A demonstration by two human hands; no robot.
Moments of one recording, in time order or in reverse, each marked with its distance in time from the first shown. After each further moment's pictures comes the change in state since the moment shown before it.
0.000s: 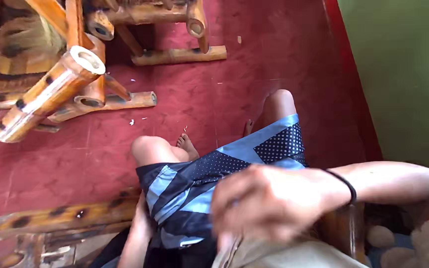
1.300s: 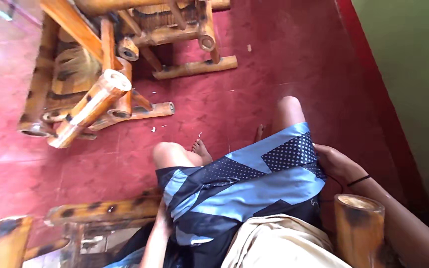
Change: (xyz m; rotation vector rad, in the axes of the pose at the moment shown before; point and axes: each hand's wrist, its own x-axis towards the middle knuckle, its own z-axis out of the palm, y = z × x) left_hand -0.019 0.001 0.013 -0.003 0.136 -0.138; right_hand -0.252 0.110 -0.045 0.666 0.907 1.357
